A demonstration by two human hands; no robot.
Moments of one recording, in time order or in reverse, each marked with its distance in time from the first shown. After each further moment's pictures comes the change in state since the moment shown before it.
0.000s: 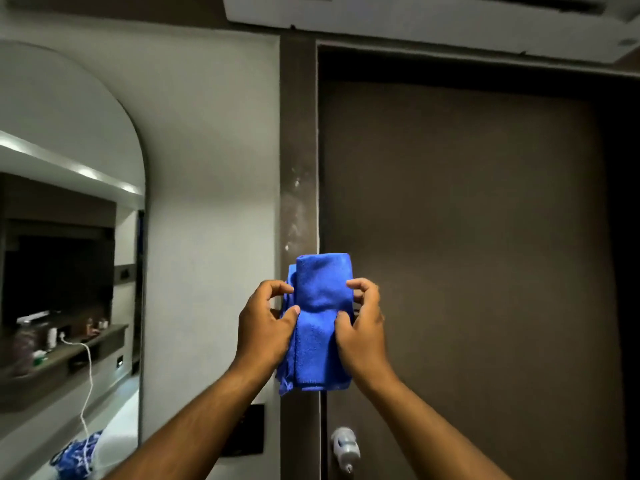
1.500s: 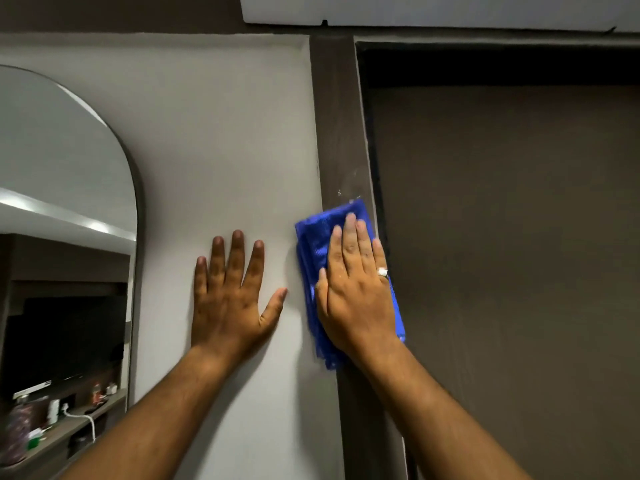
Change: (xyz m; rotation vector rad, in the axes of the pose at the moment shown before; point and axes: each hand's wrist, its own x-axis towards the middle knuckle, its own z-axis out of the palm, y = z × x) left_hand 0.210 -0.099 -0.060 1.116 0.163 0.566; right_hand 0.165 0.025 0.143 -0.926 0.162 -0.595
